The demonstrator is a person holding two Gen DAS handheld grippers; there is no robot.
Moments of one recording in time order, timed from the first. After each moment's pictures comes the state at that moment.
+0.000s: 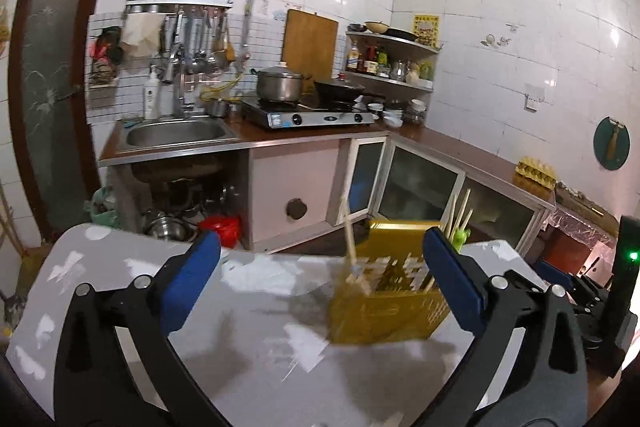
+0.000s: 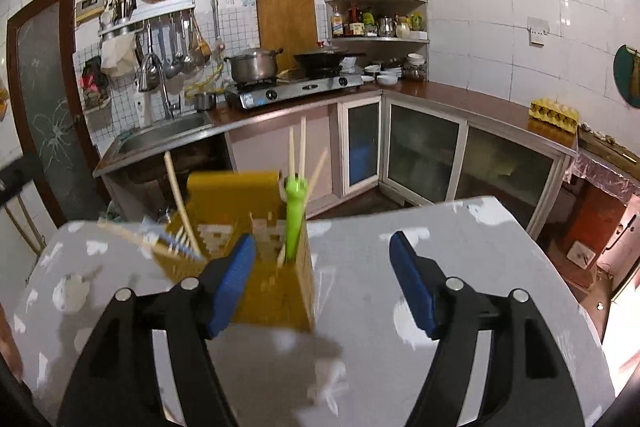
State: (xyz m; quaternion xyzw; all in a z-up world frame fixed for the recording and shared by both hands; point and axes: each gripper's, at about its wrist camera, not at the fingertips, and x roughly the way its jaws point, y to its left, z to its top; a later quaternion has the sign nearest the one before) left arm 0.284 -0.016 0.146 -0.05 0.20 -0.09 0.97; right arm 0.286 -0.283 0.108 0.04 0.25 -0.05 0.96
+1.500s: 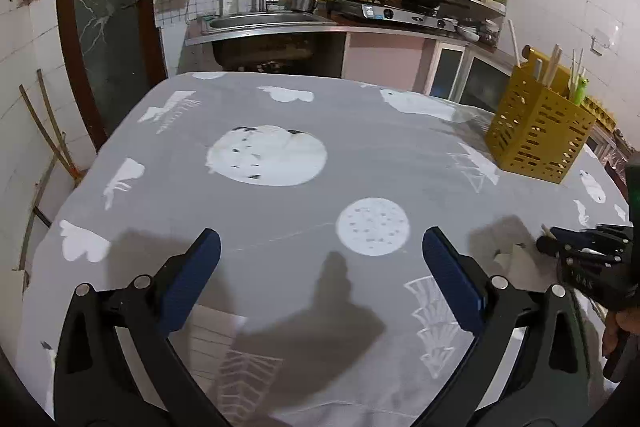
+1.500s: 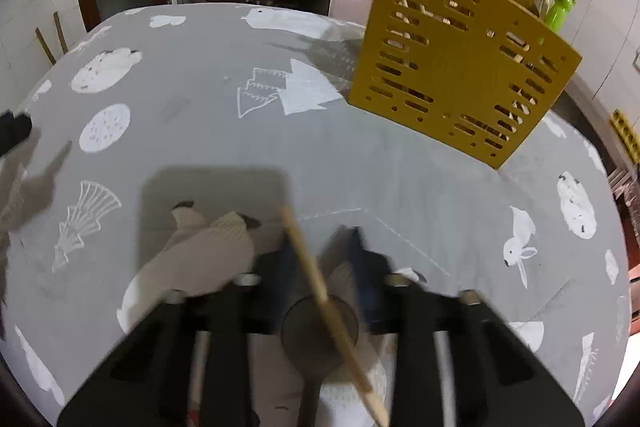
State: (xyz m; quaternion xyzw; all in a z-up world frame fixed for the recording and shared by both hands) left arm 0.237 0.134 -0.009 -0.04 0.35 0.01 0.94; right arm 0.291 -0.129 -0.032 -0.08 0.46 0.07 0.88
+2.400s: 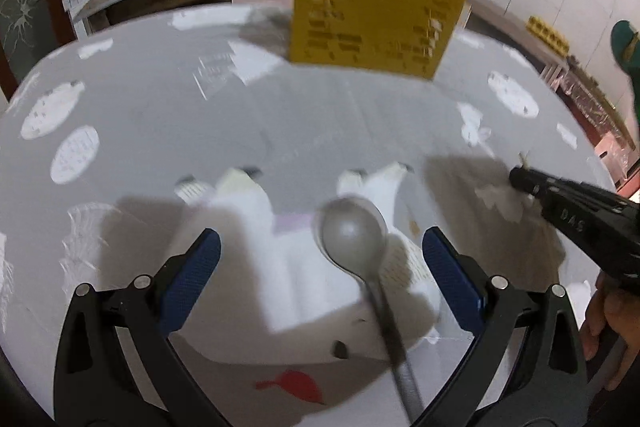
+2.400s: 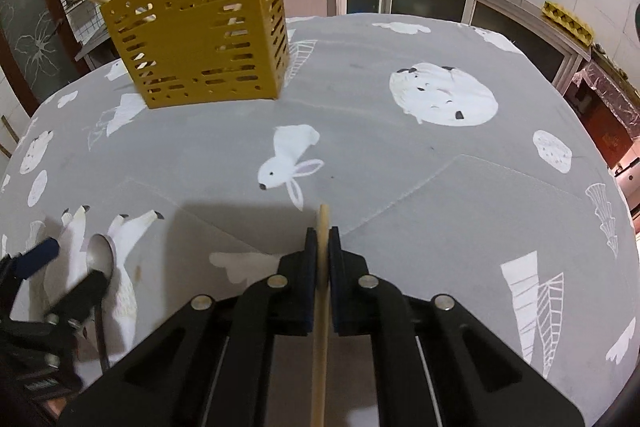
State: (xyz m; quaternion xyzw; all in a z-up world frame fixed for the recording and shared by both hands) left arm 0.235 -0.092 -0.054 -0.01 0.47 -0.10 0.88; right arm 0.254 -0.298 -0.038 0.04 0.46 -0.04 0.89
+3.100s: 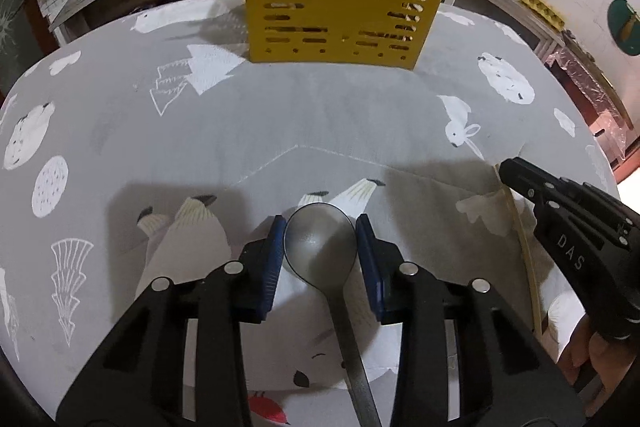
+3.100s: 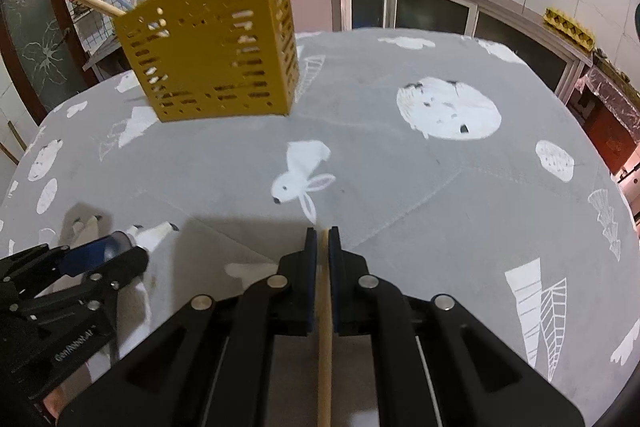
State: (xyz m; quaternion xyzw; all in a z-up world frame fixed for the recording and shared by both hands) left arm 0.262 -0.116 -0.046 0.02 0.49 -0.12 0.86; right arm 0.252 -0.291 -0.025 0.05 0.43 -0.03 0.90
